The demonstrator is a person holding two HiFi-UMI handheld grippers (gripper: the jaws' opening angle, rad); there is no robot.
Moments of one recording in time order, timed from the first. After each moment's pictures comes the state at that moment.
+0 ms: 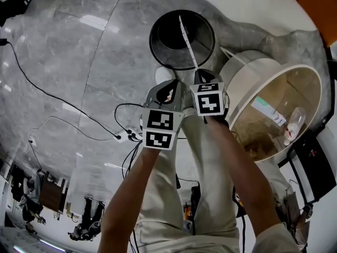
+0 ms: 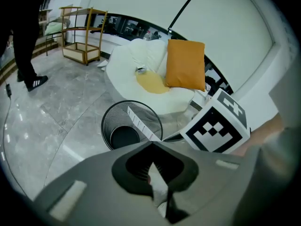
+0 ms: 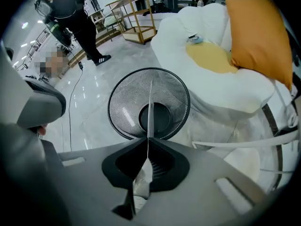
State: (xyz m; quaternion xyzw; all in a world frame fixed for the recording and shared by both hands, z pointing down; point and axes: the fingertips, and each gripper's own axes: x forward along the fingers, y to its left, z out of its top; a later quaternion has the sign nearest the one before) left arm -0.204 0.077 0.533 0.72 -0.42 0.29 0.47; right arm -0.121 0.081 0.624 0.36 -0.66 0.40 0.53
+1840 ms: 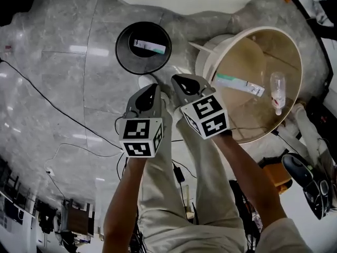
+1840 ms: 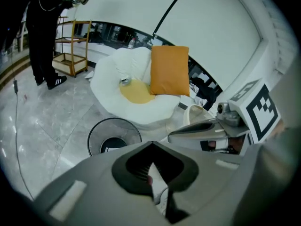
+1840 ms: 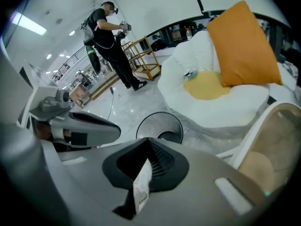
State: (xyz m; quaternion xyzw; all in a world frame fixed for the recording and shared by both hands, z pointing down) left arm -0.158 0.061 0.443 0.76 -0.38 0.29 0.44; right arm -0.107 0.060 0.463 0.36 -0.76 0.41 0.35
